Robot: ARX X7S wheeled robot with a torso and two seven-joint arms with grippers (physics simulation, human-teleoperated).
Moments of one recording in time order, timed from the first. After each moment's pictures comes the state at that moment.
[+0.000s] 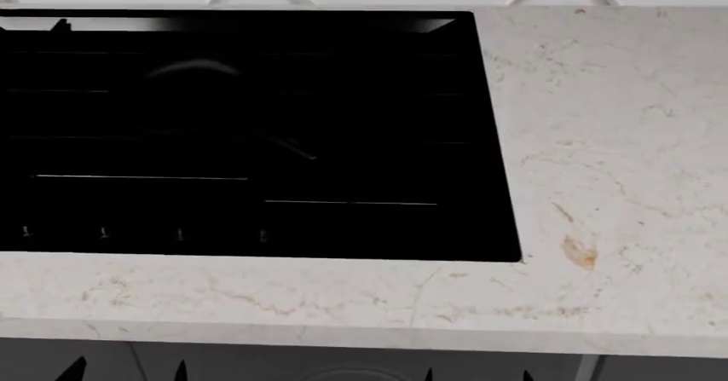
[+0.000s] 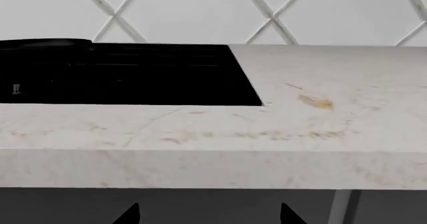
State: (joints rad) left arm 0.00 -0.08 0.10 0.02 -0.10 -0.03 -0.08; right arm 0.00 0.08 -0.09 0.00 0.06 0.00 0.10
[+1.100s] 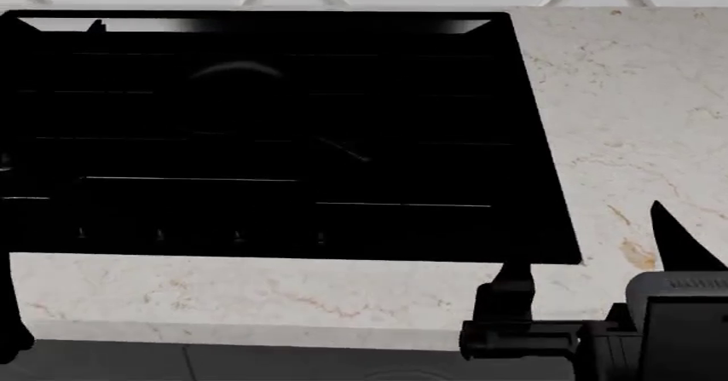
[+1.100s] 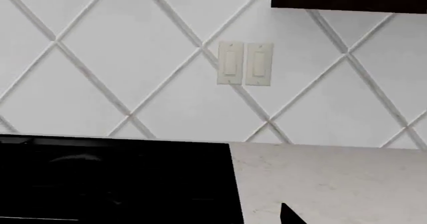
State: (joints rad) left arm -0.22 -0.43 -0.25 0.92 -0.67 -0.97 -0.31; right arm 0.24 0.36 0.14 -0.79 0.47 0.82 0.18
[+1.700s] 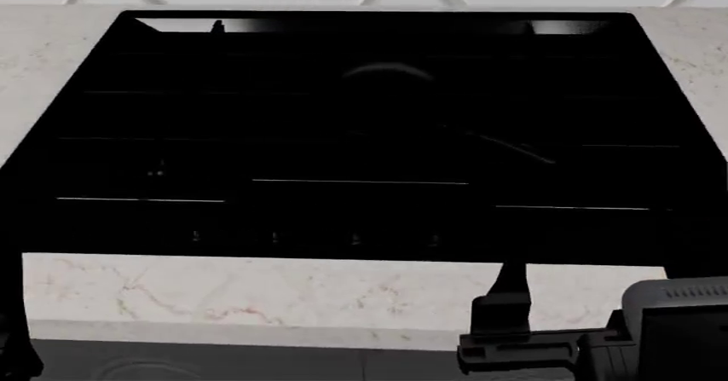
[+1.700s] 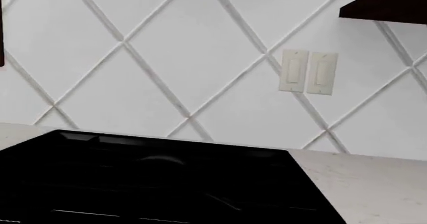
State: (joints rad) left arm -0.20 -0.48 -0.24 0.96 -0.73 -1.03 -0.36; right arm 0.23 0.40 0.14 -0.84 0.49 0.85 0.18
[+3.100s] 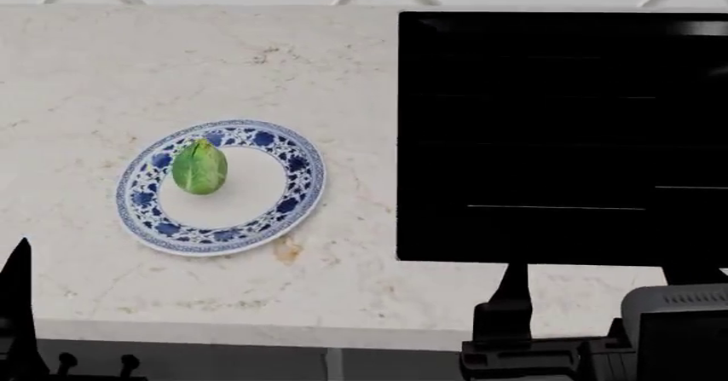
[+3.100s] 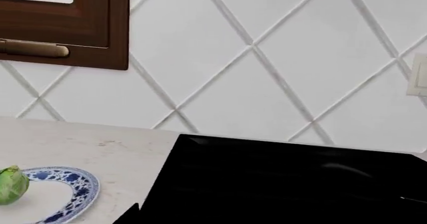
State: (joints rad) left arm -0.18 -0.51 -0.23 0.94 -0.79 -0.99 -0.38; right arm 0.21 0.42 0.14 -0.84 0.52 0.86 0.22
